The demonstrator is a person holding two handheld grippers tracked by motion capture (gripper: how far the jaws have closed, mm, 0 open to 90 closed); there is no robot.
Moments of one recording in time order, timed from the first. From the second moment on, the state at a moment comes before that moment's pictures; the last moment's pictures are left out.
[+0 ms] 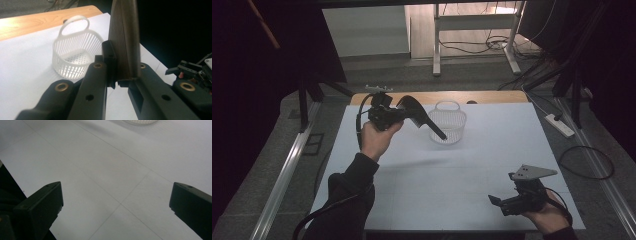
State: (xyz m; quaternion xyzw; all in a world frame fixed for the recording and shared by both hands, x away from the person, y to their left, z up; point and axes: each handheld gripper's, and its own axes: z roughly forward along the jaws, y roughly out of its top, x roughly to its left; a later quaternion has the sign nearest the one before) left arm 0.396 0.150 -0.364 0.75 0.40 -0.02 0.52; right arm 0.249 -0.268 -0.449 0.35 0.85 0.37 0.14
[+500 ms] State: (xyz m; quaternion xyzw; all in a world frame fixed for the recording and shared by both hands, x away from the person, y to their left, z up) left arm 0.412 0.141 -0.355 0.76 0.41 0.00 0.51; right arm 0.237 -0.288 -0.449 0.38 0.84 0.37 0.14
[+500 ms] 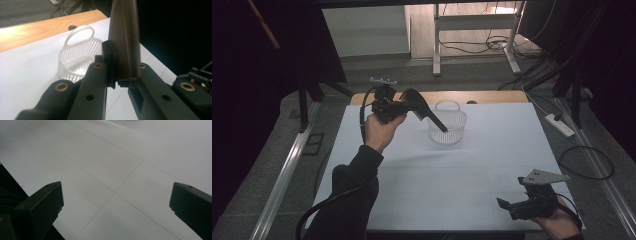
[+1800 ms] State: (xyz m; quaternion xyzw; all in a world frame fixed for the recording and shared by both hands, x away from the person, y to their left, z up) left arm 0.457 0.105 -0.374 0.75 0.44 0.03 0.50; right arm 0.214 -0.321 -0.440 0.43 0.80 0.37 0.18
